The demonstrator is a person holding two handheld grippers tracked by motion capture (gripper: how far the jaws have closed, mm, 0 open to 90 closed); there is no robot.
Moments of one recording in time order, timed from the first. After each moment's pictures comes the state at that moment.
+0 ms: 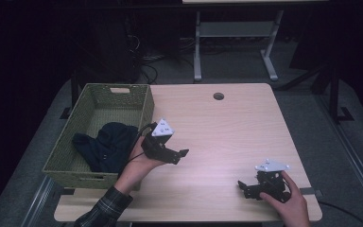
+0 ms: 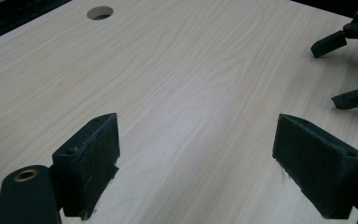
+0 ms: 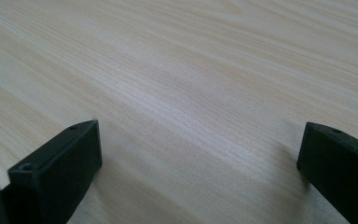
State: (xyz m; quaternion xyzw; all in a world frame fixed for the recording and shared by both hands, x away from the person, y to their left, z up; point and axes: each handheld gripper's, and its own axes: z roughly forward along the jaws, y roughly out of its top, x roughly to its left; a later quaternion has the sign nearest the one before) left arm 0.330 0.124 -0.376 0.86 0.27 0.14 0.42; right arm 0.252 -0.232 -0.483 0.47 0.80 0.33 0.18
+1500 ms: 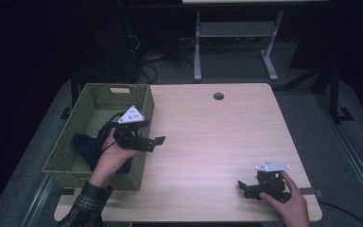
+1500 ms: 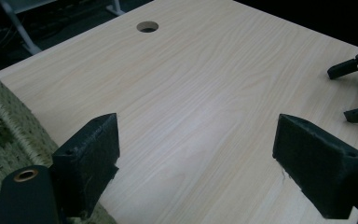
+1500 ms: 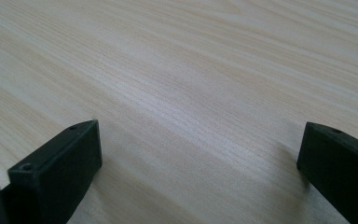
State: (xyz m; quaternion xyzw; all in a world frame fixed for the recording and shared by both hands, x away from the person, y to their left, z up) left arm 0.338 0.191 -0.341 0.83 0.31 0.15 0.44; right arm 0.252 -0.232 -0.483 0.47 0.80 0.33 0.18
